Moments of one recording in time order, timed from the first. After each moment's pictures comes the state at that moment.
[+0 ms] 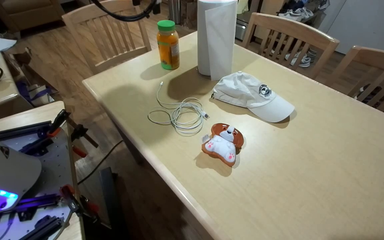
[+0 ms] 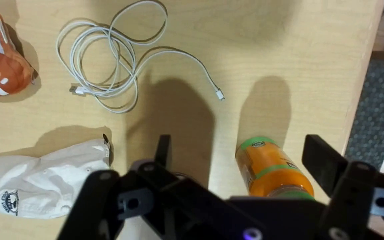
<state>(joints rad) 0.12 -0.01 0.13 -1.97 0.00 1.89 -0.04</state>
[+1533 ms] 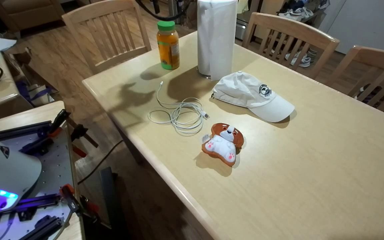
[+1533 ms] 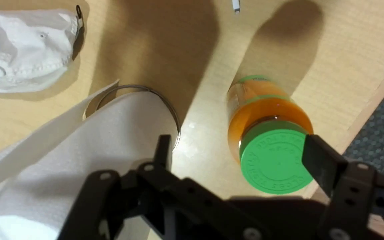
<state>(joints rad) 0.23 0.32 0.16 -1.69 -0.19 2.05 -0.12</state>
